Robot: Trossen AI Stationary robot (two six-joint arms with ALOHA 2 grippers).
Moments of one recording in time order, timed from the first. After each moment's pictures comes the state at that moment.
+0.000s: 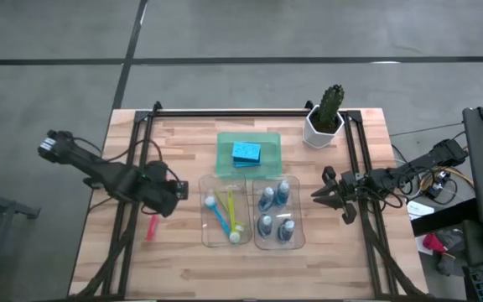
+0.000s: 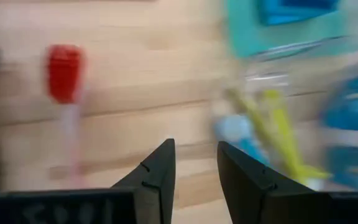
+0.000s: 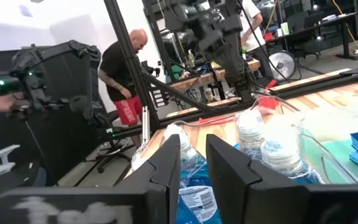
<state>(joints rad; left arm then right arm) -0.44 1.13 1.07 -1.27 -0.44 -1.89 0.38 0.38 0.01 0.47 0.18 0.34</state>
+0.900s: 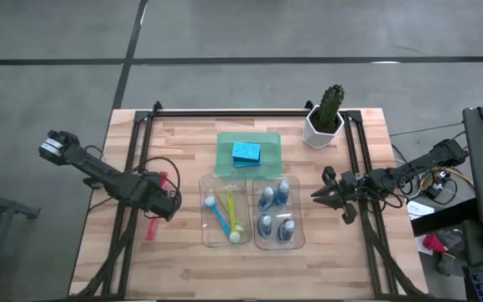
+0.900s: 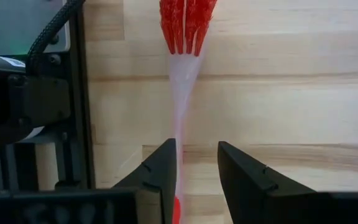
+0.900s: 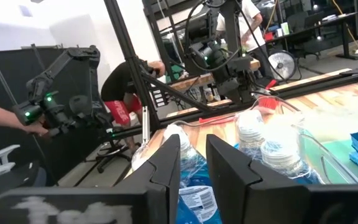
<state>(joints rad) -0.44 1.15 0.69 -1.19 -0.20 -1.99 0.38 0.38 0.01 0.47 0.18 0.34</state>
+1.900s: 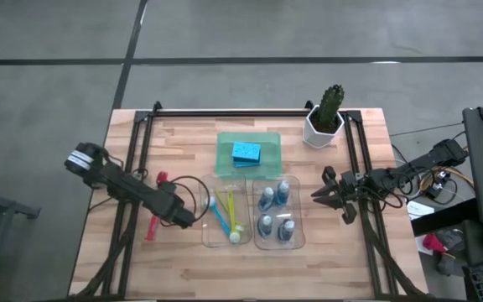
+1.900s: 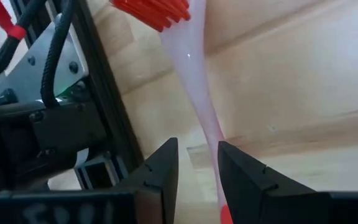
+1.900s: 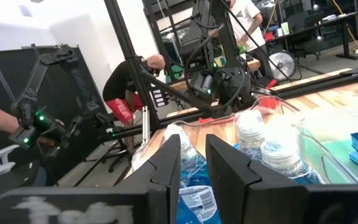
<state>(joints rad) -0.43 1.55 0.78 -1.25 -0.08 -1.60 0.38 0.38 0.01 0.47 0.18 0.34</state>
